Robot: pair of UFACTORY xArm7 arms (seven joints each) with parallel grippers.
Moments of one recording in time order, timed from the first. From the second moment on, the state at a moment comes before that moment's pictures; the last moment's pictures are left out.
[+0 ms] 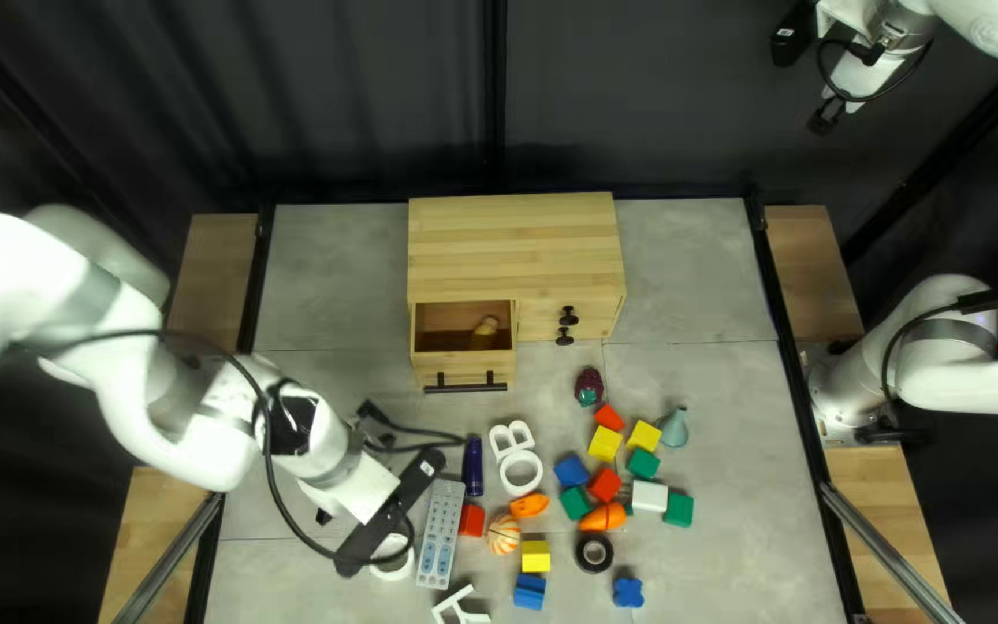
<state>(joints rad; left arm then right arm) -0.20 -0.36 -0.18 0.40 -0.06 0.66 0.27 -0.45 -0.78 -0.43 0.85 -0.52 1.50 -0.03</state>
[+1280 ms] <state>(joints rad) 0.12 -0.31 -0.07 0.70 0.23 0.85 0.14 -0.45 -0.78 -0.43 0.85 -0.52 1.50 -0.03</state>
